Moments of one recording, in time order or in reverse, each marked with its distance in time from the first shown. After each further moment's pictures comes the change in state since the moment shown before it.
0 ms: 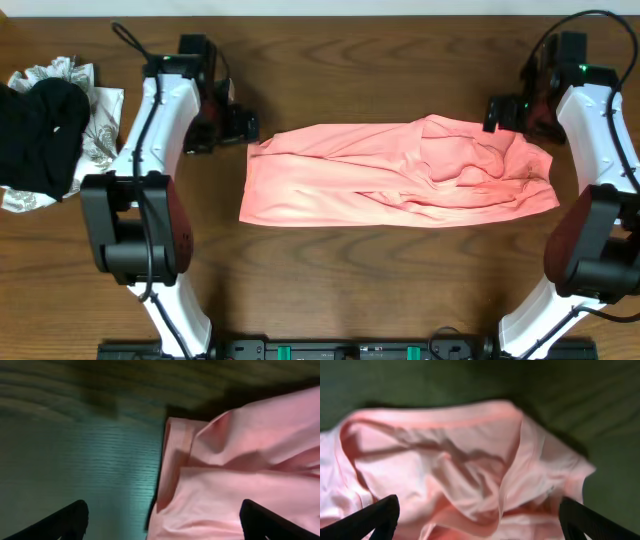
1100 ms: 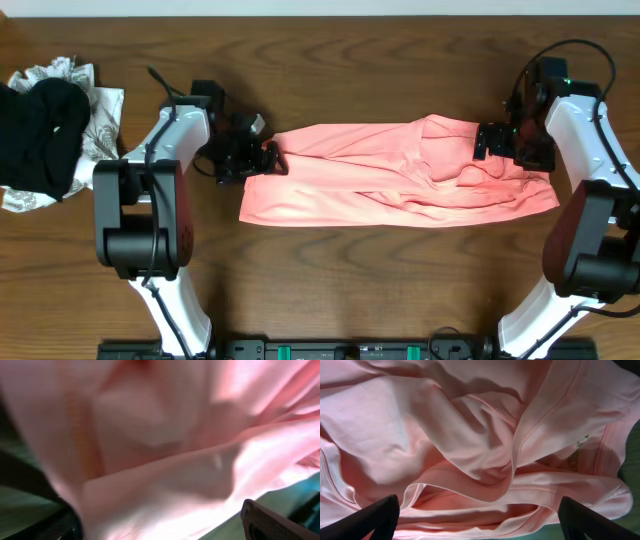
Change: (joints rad) left arm 0.002 0.040 -0.295 0.228 0.370 0.172; right arm 0.016 0.000 -0.120 -0.060 -0.003 0.000
